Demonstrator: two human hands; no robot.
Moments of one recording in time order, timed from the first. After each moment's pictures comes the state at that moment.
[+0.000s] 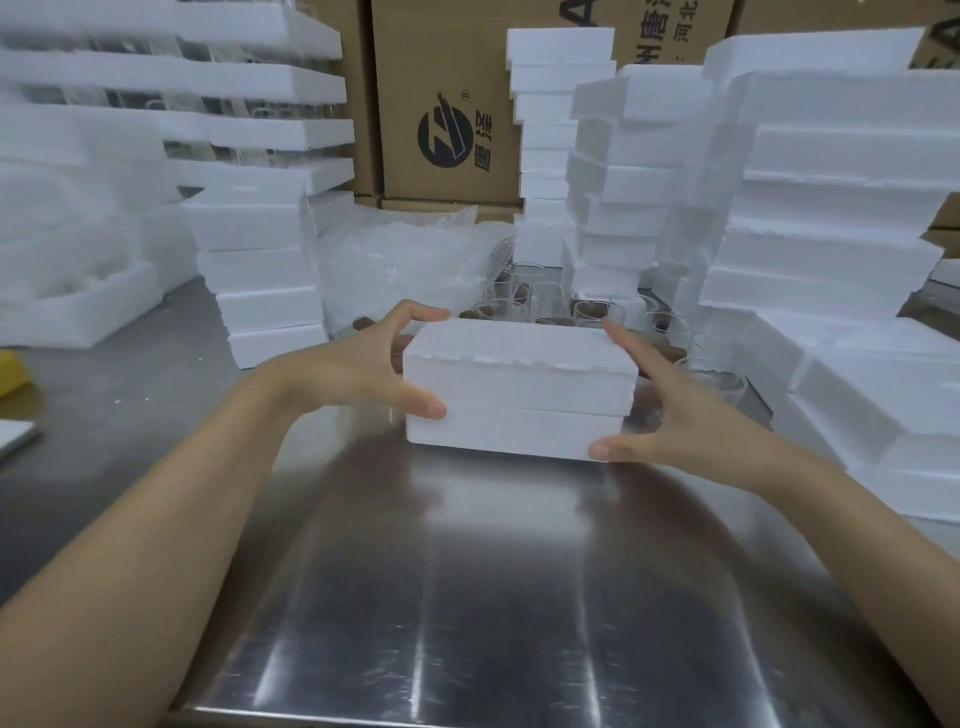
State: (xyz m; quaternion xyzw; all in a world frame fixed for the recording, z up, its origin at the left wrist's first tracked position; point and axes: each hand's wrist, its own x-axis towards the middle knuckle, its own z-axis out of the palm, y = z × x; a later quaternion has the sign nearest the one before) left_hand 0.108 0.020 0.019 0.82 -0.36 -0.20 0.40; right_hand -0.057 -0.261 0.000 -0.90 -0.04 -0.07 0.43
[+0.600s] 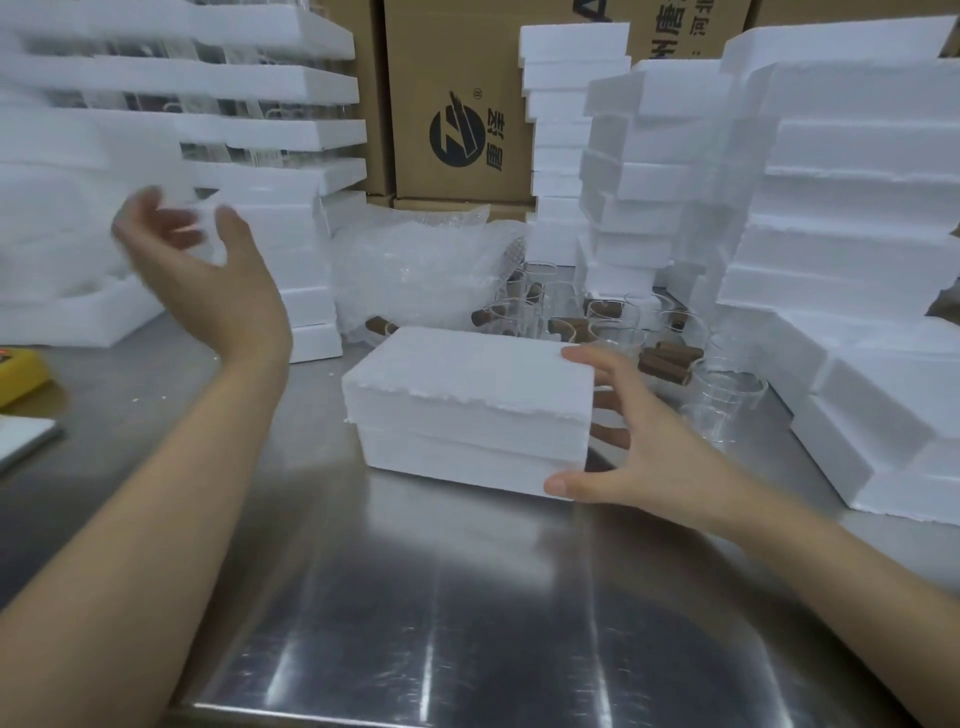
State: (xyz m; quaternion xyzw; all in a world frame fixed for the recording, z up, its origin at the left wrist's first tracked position) left_hand 0.126 0.050 0.043 0.59 0.00 0.48 0.65; right_hand -0.056 -0.217 -0.017 -0.87 -0.11 -0.11 0.47
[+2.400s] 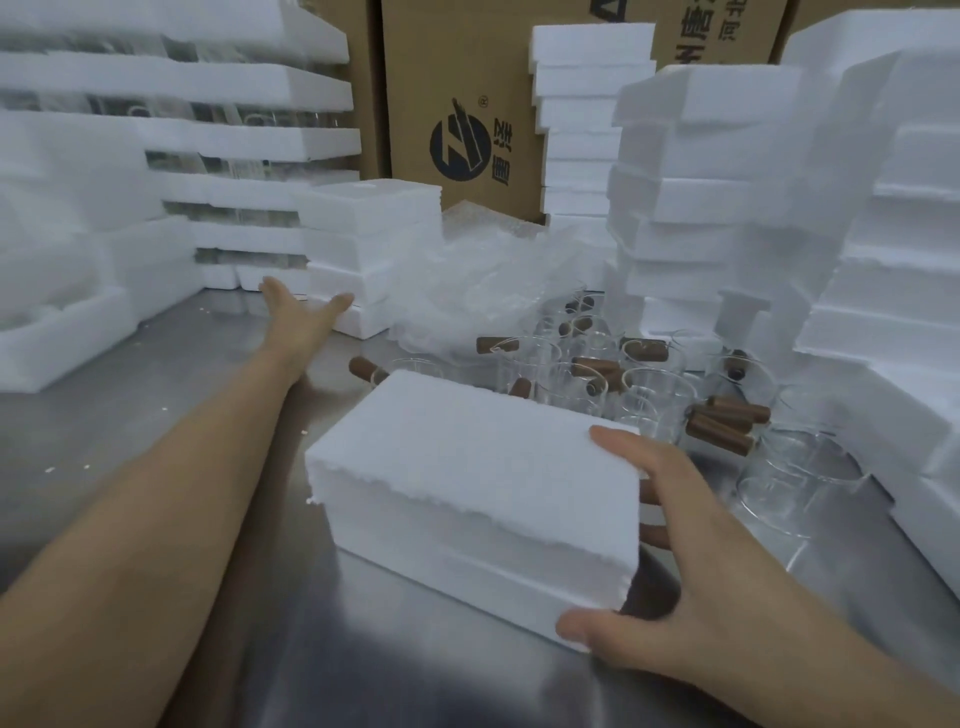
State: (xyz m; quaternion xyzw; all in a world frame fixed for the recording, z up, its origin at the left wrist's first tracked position) left_hand 0.324 0.022 -0.027 0.82 -0.03 0.10 0.57; right_hand -0.044 -0.210 -0.020 -0.90 -0.05 -0.13 0.41
